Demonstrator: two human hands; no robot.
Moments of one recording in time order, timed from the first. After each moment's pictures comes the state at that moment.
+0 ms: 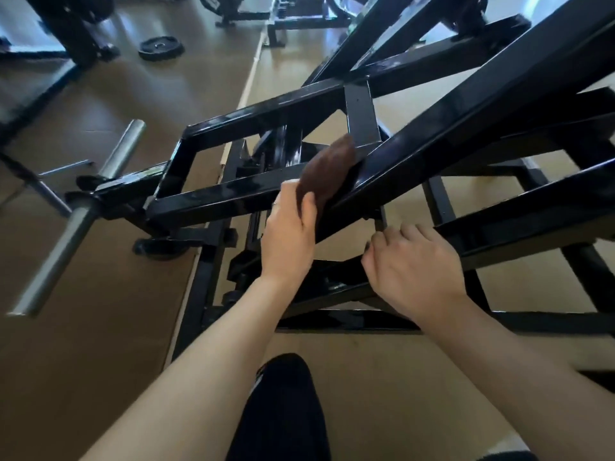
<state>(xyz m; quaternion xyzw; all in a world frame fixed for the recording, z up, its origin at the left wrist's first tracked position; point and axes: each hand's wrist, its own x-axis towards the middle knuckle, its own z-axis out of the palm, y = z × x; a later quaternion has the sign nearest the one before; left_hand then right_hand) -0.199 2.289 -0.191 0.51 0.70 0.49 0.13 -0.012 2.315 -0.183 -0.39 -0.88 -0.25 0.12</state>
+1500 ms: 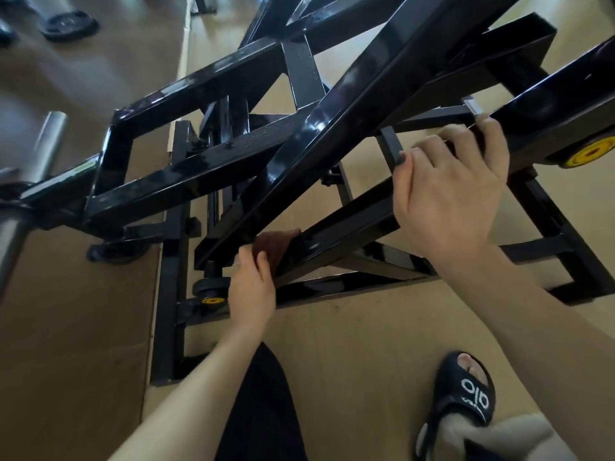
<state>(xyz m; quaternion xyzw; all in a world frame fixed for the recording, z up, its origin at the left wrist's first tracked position) -0.198 2.218 -0.287 0.47 0.78 0.35 0.21 0.038 2.311 -0.157 -0.54 -0.75 -0.25 0.31</state>
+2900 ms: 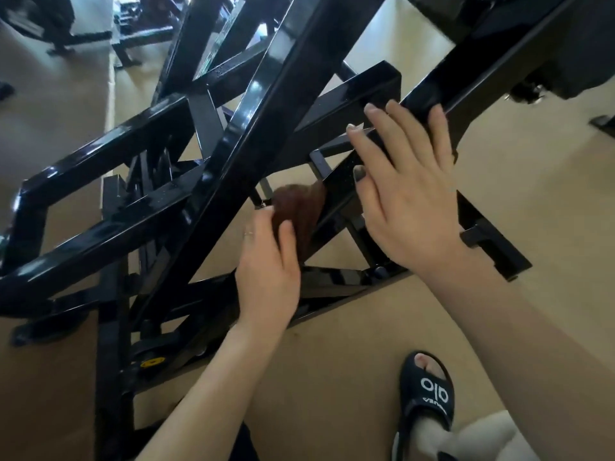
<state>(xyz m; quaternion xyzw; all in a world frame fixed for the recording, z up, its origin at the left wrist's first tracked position) -0.072 2.270 -0.180 0.62 0.63 0.44 0.16 0.109 2.299 -0.103 -0.54 -0.75 -0.23 0.29</state>
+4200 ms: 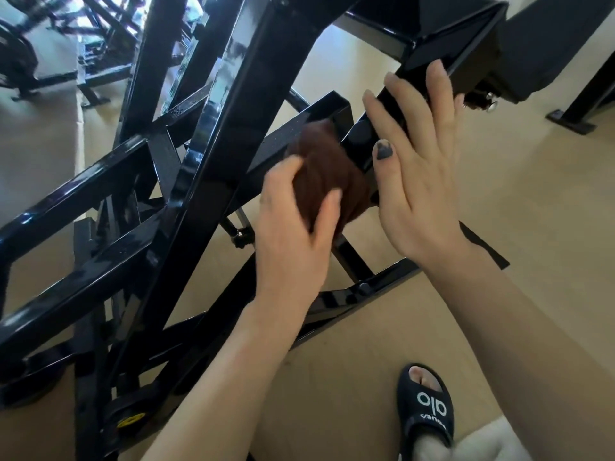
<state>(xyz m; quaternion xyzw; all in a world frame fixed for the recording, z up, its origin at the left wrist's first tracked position) -0.004 2.308 -0.107 0.70 0.45 0.55 0.12 0.152 2.317 -0.080 -0.55 -0.69 -0.12 0.46</state>
